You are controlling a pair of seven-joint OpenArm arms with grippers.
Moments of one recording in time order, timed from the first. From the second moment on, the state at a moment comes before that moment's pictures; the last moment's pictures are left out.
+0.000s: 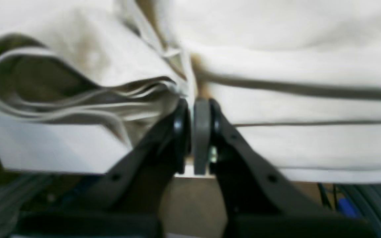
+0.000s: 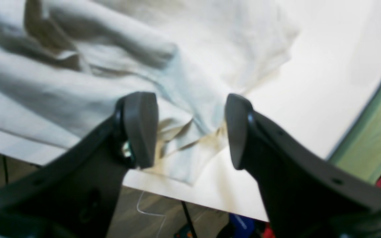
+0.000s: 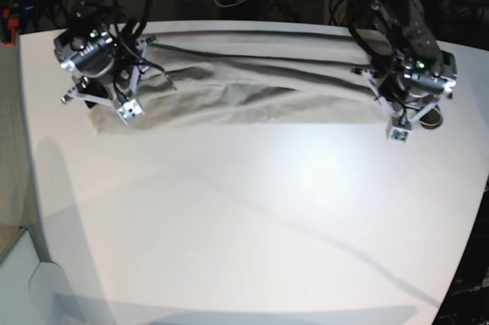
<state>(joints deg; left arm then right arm) 3.9 7.6 -25.8 112.2 7.3 -39.8 78.8 -15.2 0.7 10.2 115.5 -11.6 39.8 -65.7</state>
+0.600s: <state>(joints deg) 10.1 8.1 -0.6 113.2 -1.0 -39.8 79.7 -15.0 0.7 10.4 115.5 -11.6 39.9 -65.7</state>
